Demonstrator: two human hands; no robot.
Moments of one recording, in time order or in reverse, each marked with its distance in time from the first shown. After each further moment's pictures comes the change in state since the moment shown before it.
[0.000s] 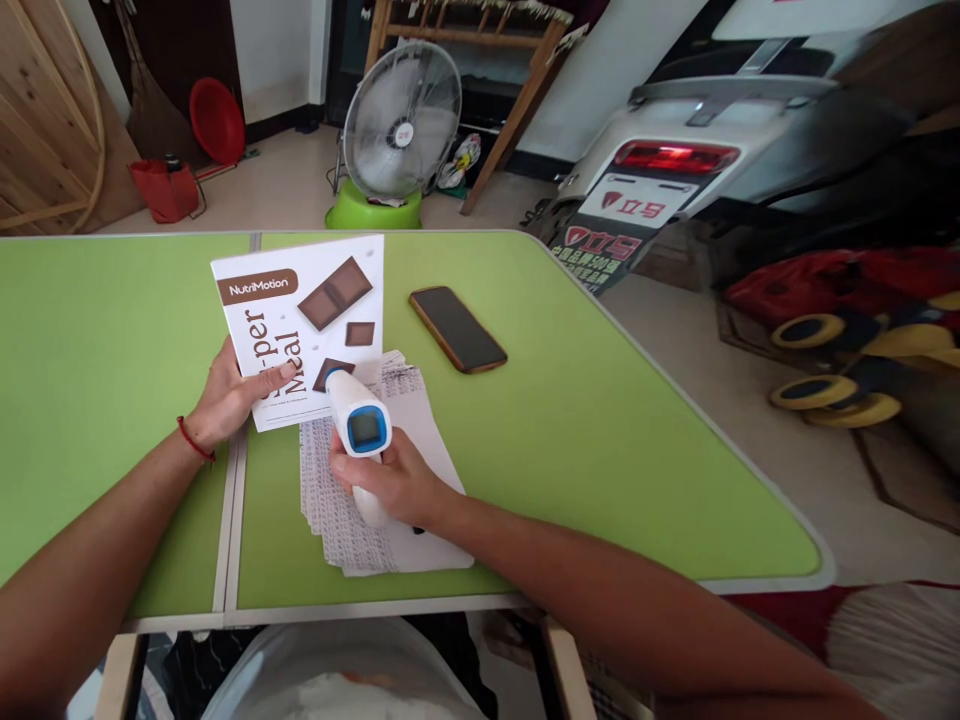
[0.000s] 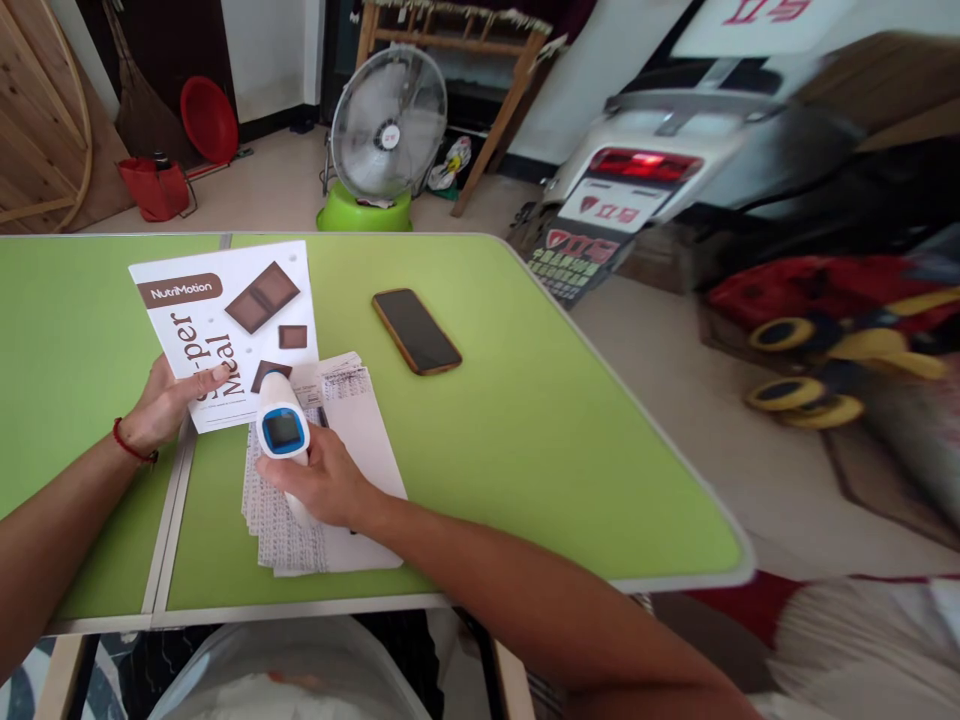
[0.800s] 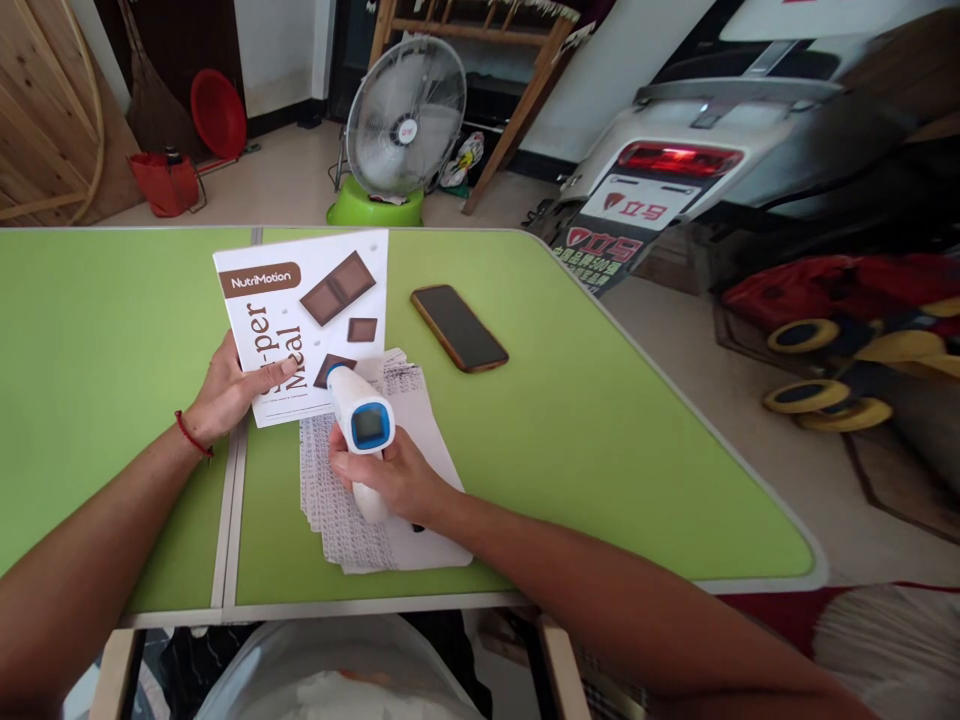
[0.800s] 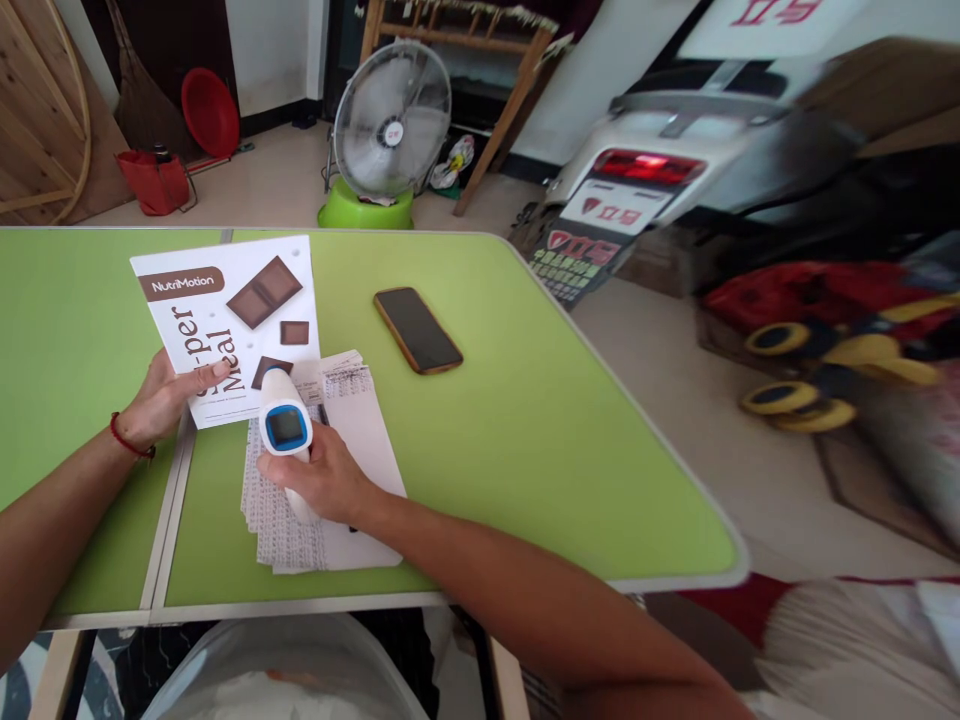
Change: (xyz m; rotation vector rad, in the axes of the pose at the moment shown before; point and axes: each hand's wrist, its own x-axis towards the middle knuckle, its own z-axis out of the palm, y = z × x) left_hand 0.000 0.001 -0.001 0.033 -0.017 0.010; right_hand 0.000 0.001 -0.001 0.008 -0.011 -0.005
